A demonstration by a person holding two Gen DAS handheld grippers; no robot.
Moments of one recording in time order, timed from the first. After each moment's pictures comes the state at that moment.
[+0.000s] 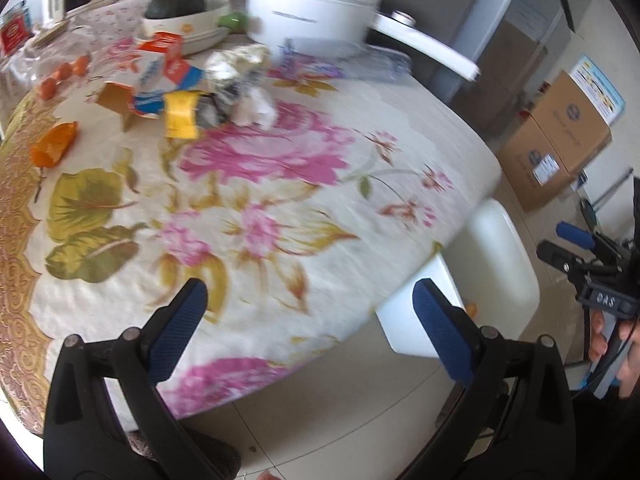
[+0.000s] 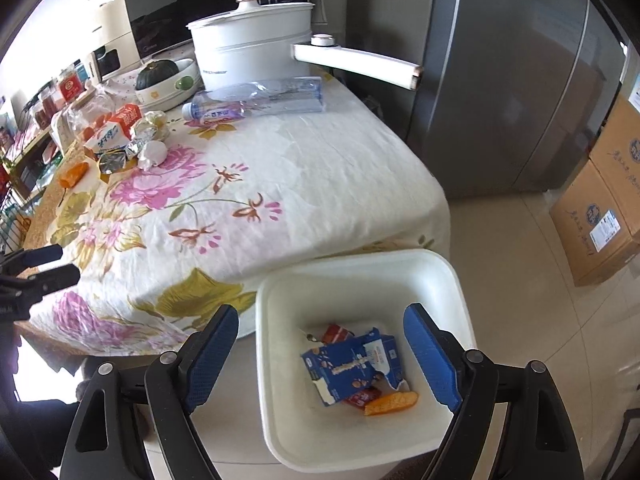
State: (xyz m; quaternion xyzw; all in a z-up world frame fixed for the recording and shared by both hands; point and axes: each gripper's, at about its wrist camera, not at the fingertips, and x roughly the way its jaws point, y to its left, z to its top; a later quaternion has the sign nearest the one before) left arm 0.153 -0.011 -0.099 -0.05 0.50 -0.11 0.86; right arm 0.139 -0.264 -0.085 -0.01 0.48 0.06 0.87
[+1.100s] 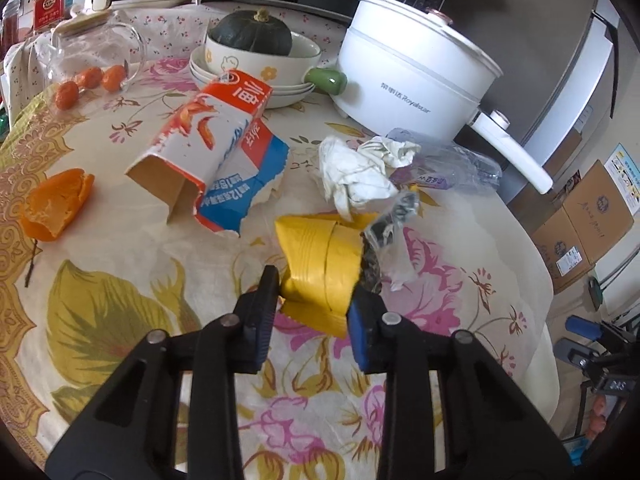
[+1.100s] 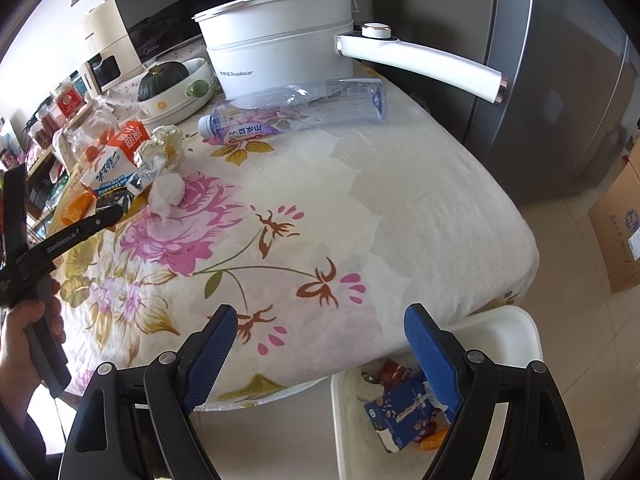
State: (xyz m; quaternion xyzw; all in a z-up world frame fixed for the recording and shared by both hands) left arm 0.254 0.068 -0.121 -0.11 0.42 -0.07 0.90; right arm 0.223 -0.201 -0.099 0.03 0.50 0.09 0.86
